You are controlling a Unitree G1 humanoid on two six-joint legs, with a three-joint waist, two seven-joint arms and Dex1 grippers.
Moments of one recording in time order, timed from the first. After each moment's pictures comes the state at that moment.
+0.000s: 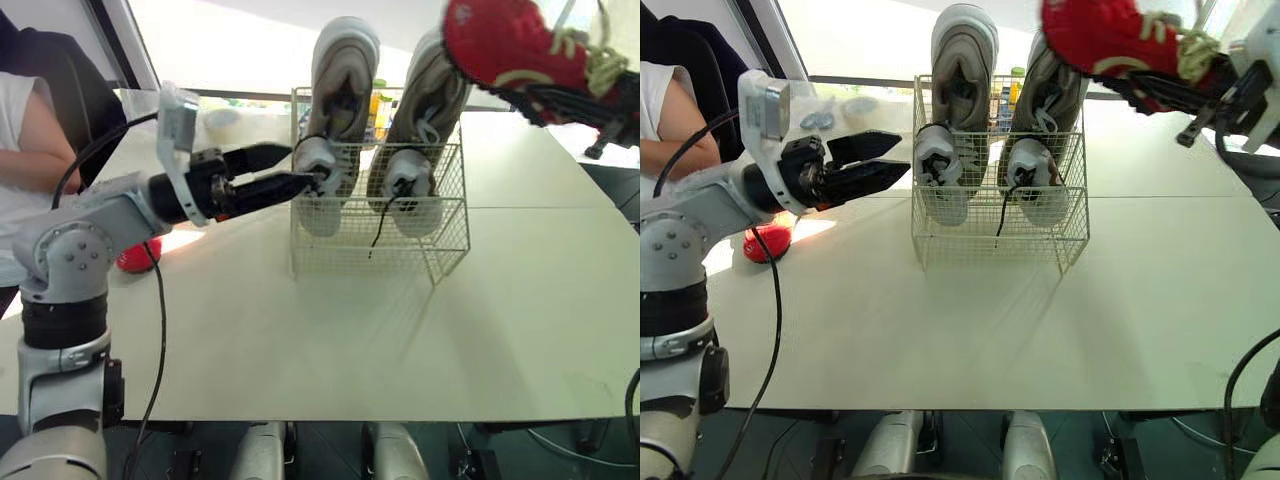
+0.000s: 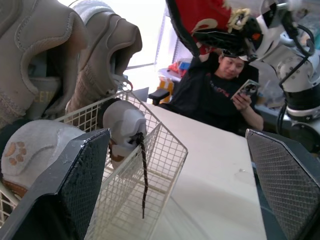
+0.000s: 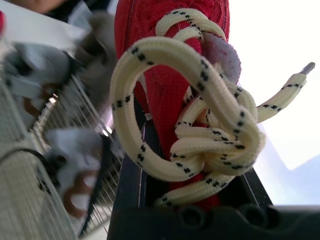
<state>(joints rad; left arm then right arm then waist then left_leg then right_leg) -0.80 0.66 0.18 -0.14 -1.12 0.96 -0.75 -0.73 -1.08 -0.30 -0.24 0.47 0.44 0.93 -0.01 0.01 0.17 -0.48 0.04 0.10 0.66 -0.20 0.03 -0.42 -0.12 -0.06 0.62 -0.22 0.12</state>
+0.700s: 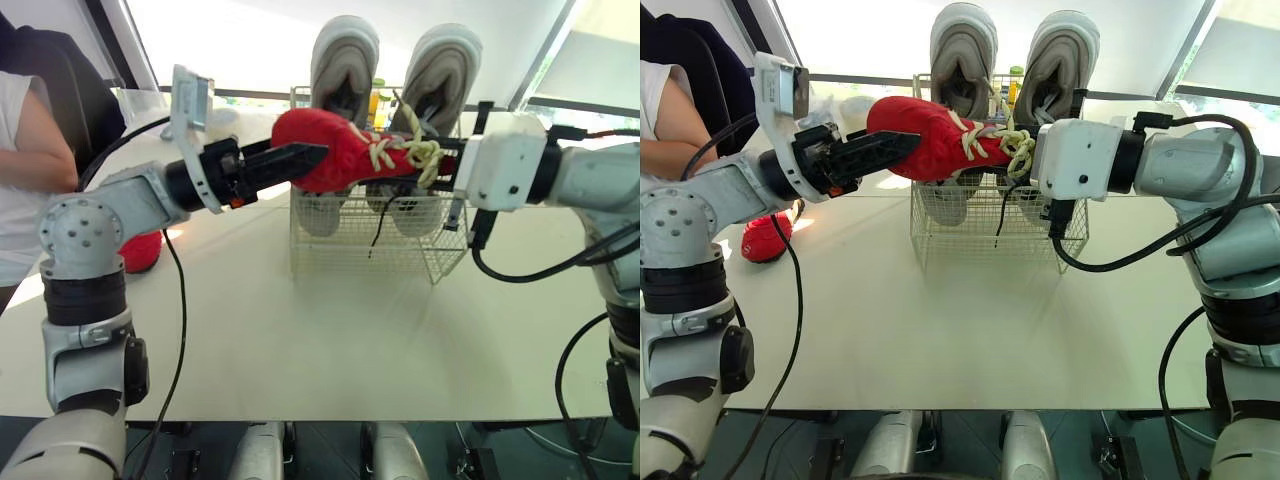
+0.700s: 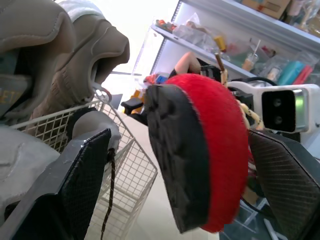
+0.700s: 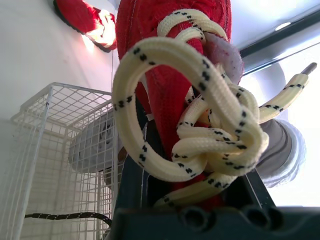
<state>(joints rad) -0.87 0.57 0.21 -0.08 -1.25 1.09 -0.61 -0.82 -0.92 0.07 -0.34 0.22 0.16 0.97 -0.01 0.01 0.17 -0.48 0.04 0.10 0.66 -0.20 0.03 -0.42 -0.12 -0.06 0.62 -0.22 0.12</state>
